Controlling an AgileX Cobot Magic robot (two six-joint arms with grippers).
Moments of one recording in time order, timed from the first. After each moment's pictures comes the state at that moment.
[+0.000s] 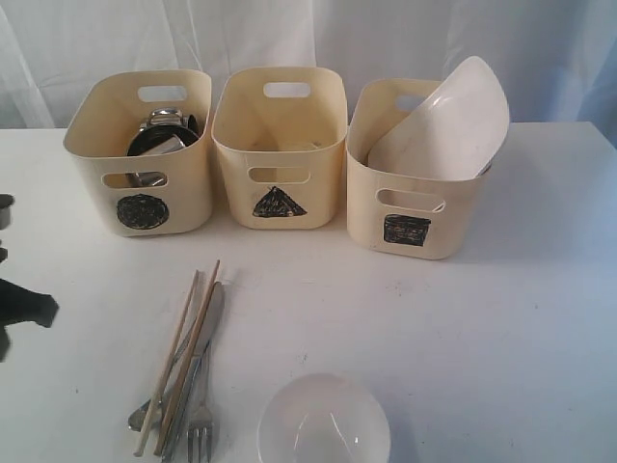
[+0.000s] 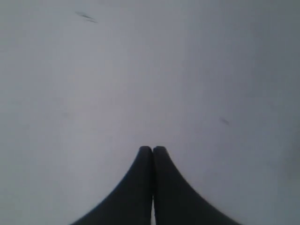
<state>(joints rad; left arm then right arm) -0.18 1.39 -0.78 -0.02 0.85 -0.07 0.05 0.00 -0.01 0.03 0.36 0.00</state>
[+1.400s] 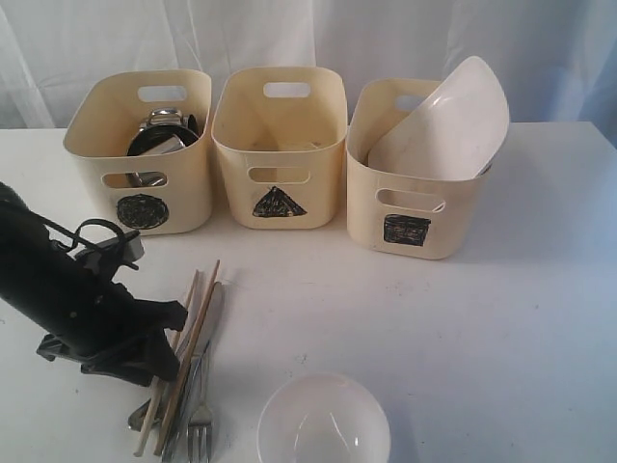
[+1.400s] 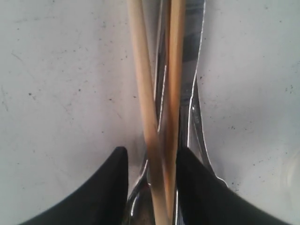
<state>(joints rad) -0.30 1.72 -0.80 -0.78 0.70 0.46 0.05 0.00 -0.01 0.03 0.36 0.00</state>
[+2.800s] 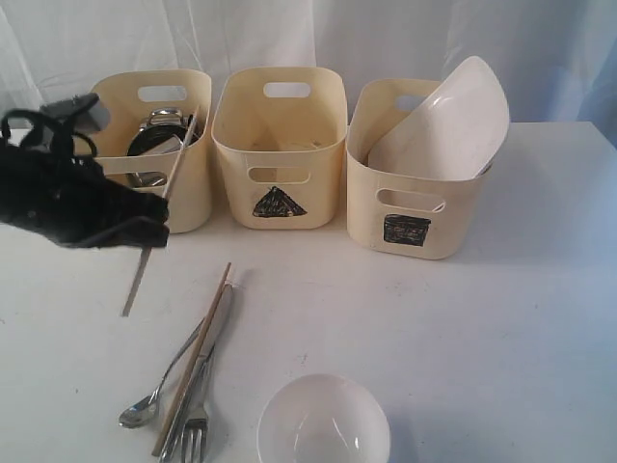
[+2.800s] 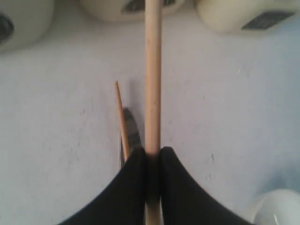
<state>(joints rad) -0.30 1.41 -0.91 -0.76 0.60 0.55 0.05 0.00 -0.01 0.03 0.36 0.00</state>
